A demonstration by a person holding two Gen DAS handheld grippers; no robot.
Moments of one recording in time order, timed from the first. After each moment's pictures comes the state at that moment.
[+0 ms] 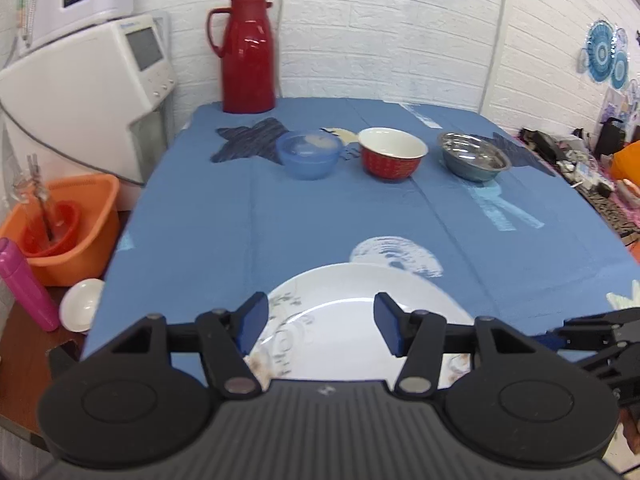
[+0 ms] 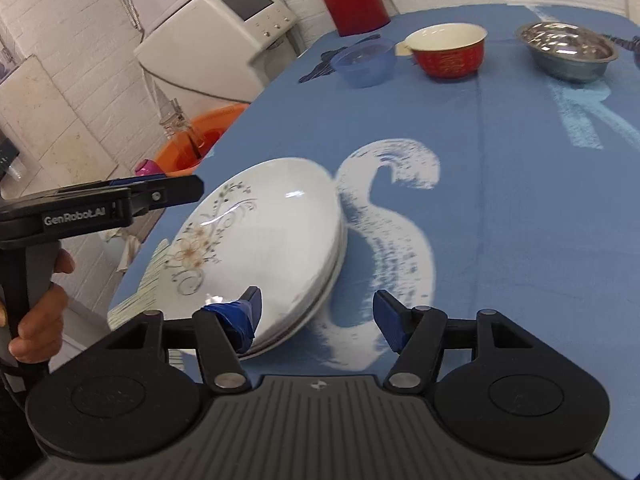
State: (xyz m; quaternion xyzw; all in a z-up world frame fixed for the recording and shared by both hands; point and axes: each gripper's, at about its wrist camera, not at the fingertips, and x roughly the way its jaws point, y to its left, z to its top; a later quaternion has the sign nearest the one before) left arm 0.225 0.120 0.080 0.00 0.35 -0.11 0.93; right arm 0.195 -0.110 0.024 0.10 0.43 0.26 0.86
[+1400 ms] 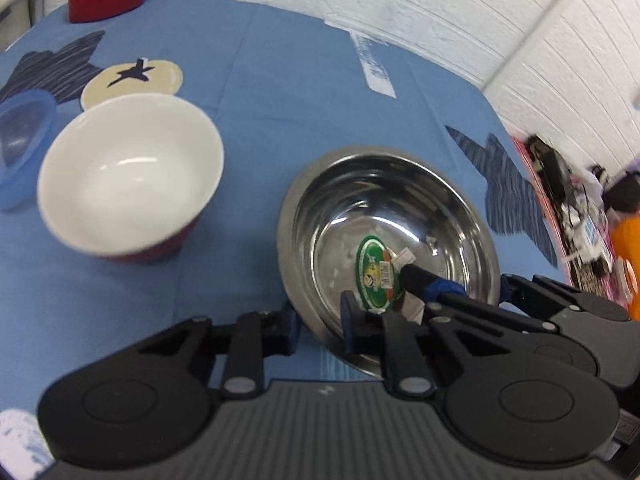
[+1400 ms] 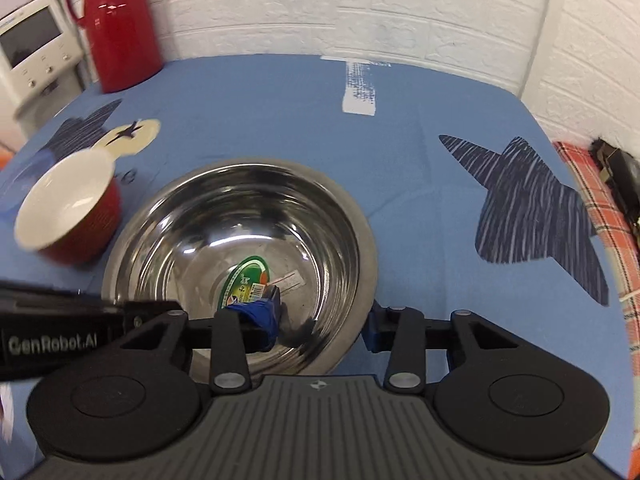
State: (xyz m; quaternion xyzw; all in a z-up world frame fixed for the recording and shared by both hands) left arm 0.506 -0.123 0.025 -0.13 0.49 -0.11 0.85; right arm 0.462 -0.270 0.015 -0.04 0.42 0.08 0.90
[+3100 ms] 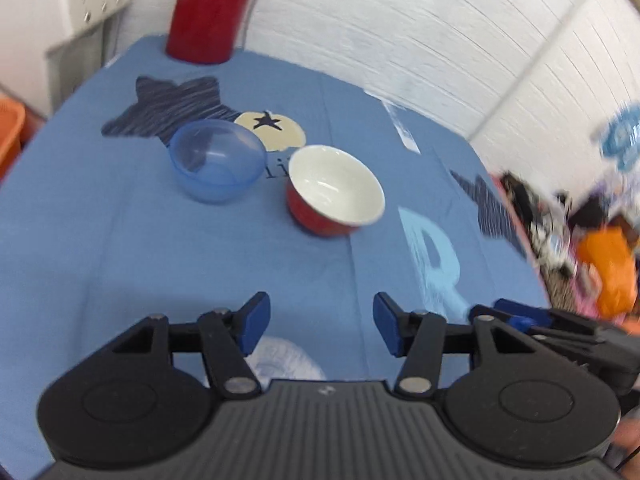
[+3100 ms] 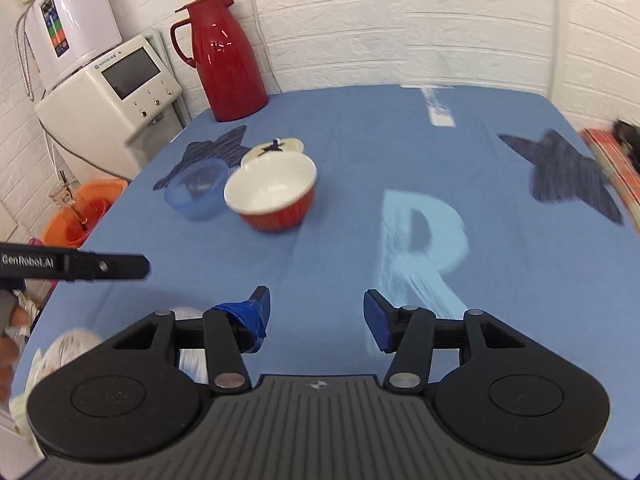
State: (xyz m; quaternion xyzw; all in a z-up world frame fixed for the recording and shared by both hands) left arm 0.404 0.056 0.081 -0.19 0.43 -0.13 0.87; right arm 0.358 -0.213 0.070 0.04 0.39 0.15 0.91
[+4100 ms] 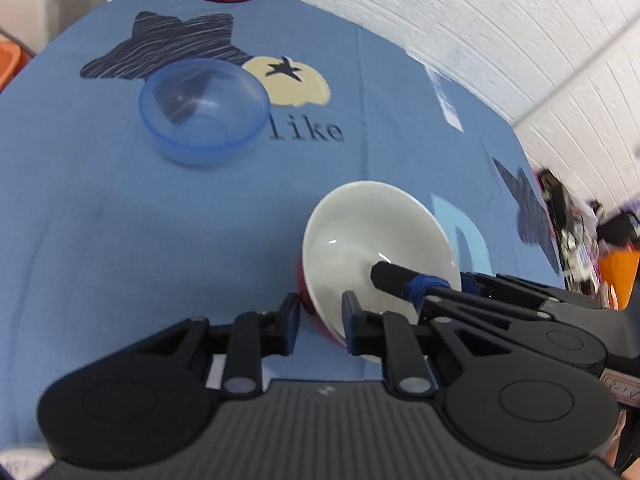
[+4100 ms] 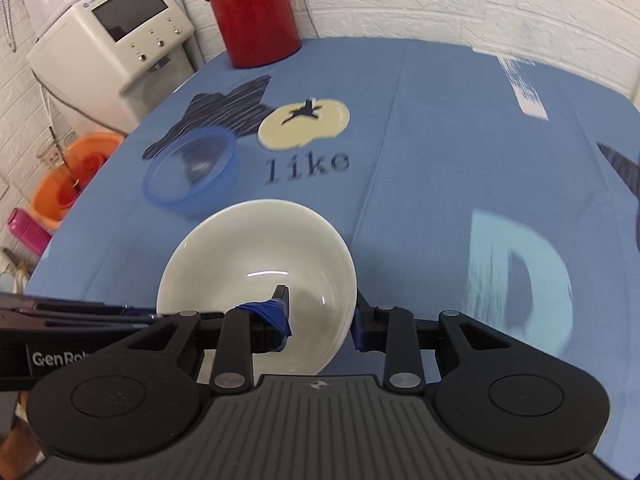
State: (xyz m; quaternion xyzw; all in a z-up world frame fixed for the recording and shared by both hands) left arm 0.438 0.020 0.048 -0.19 0.49 -0.10 0.84; right arm 0.434 -0.160 0.031 0.00 0.47 0.20 0.86
